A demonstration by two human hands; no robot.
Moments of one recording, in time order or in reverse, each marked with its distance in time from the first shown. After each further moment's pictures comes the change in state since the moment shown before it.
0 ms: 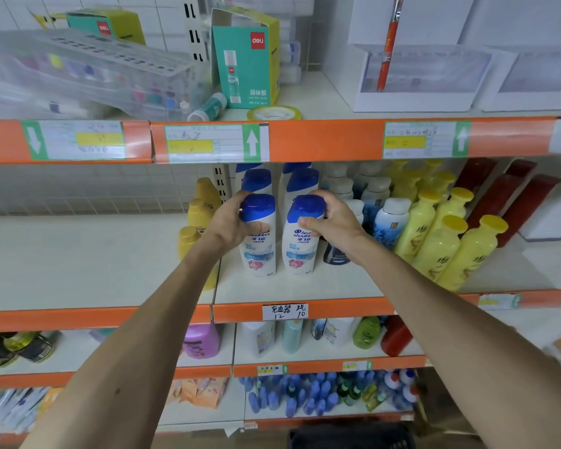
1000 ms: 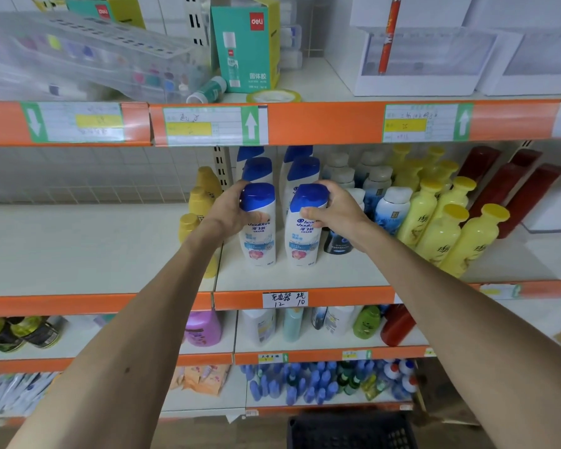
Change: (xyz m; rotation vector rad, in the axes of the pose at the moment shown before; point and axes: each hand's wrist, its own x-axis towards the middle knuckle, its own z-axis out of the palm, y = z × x) left_hand -0.004 0.004 0.001 0.063 0.004 -0.035; right_hand -0.005 -0.007 -0.005 -0.083 -0.010 0.043
